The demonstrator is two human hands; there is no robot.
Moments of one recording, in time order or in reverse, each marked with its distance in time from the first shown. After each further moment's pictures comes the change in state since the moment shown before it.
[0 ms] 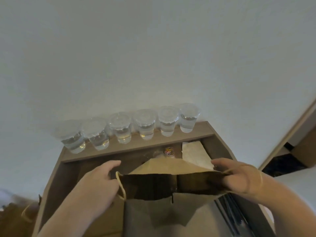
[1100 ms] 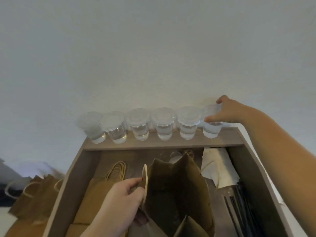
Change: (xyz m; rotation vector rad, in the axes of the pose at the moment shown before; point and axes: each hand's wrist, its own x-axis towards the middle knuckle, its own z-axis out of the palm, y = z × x) left_hand -0.010 0.032 0.059 -0.415 0.006 -0.254; right_hand 0.218 -0.123 -0.105 -0.409 0.278 -0.166
